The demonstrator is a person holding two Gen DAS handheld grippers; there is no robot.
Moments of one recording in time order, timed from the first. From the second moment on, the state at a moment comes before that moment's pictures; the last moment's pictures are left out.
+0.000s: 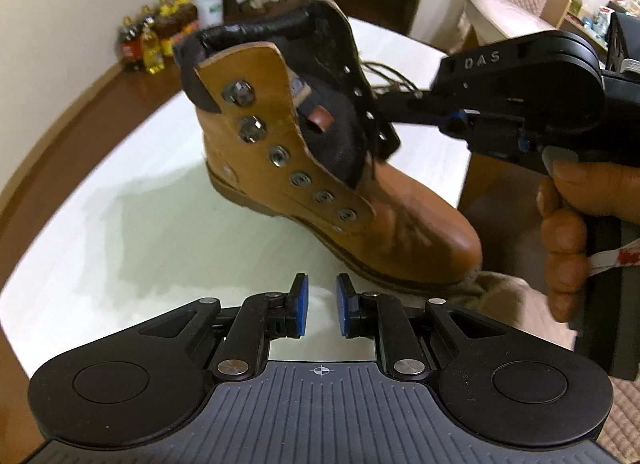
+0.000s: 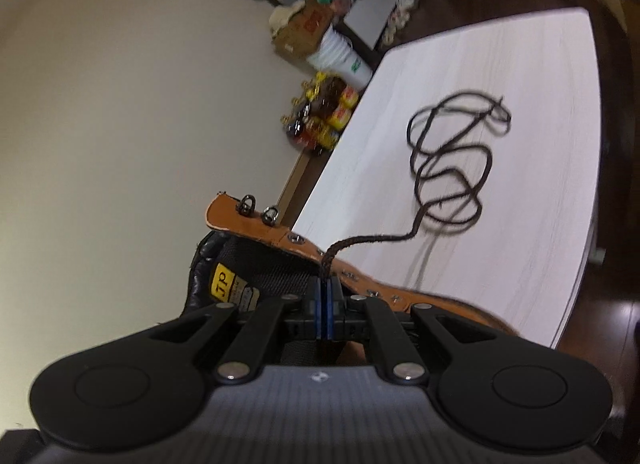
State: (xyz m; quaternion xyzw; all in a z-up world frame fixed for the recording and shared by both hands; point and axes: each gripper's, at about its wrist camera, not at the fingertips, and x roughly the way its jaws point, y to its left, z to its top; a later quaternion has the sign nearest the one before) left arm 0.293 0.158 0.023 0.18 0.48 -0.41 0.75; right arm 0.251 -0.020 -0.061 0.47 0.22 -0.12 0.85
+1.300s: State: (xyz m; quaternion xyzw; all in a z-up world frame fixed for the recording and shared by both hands) left arm 0.298 0.166 0.015 0.21 0.46 -0.46 0.73; right arm 0.216 0.012 -0.106 0.60 0.16 -0.20 0.76
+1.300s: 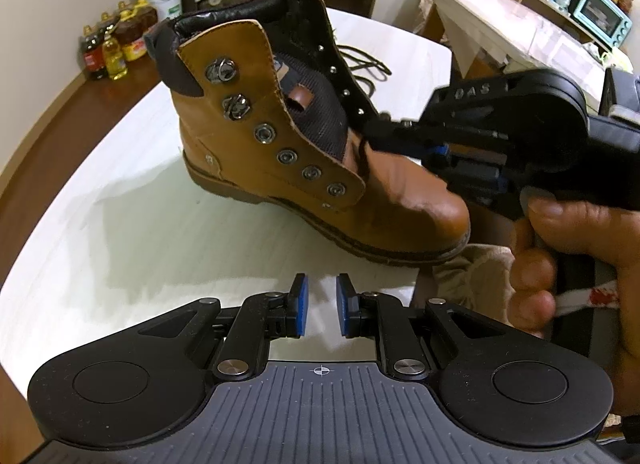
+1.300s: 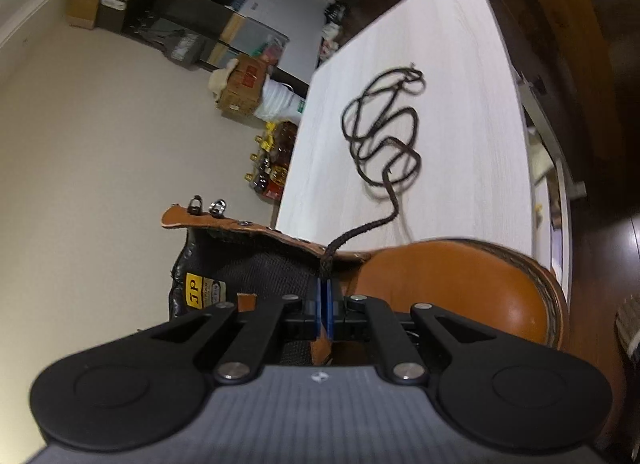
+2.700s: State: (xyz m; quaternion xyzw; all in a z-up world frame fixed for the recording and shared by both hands) left arm 0.298 0.152 0.008 0.18 0.45 -0.47 0.74; right arm 0.240 -0.023 -0.103 0.61 0.29 -0.09 0.73
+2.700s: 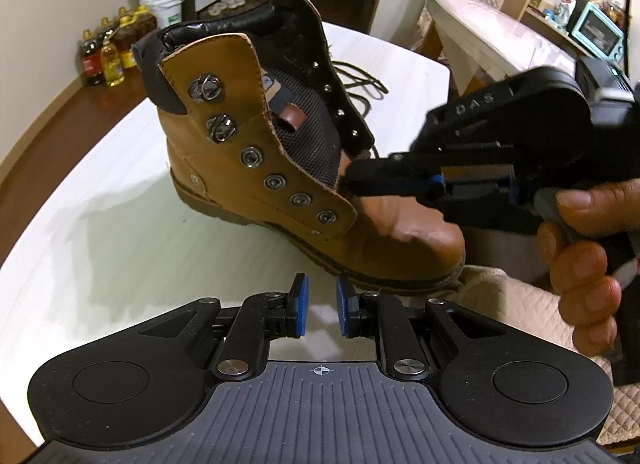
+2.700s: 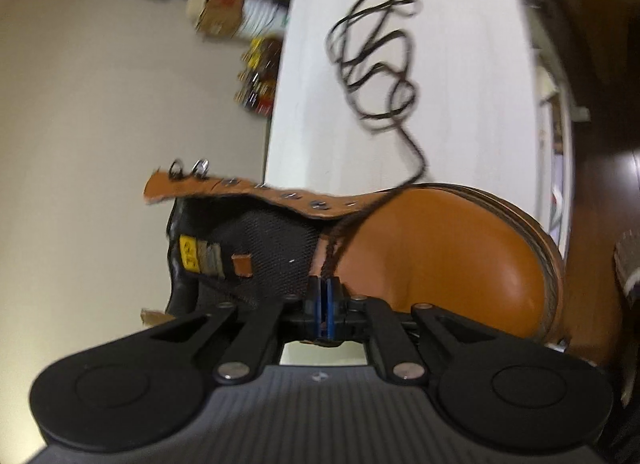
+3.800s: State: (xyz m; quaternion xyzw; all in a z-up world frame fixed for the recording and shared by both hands) left arm 0.300 0.141 0.009 0.20 0.42 -0.47 0.75; right arm 0.257 -0.039 -0.110 0.61 0.35 -0.01 0.72
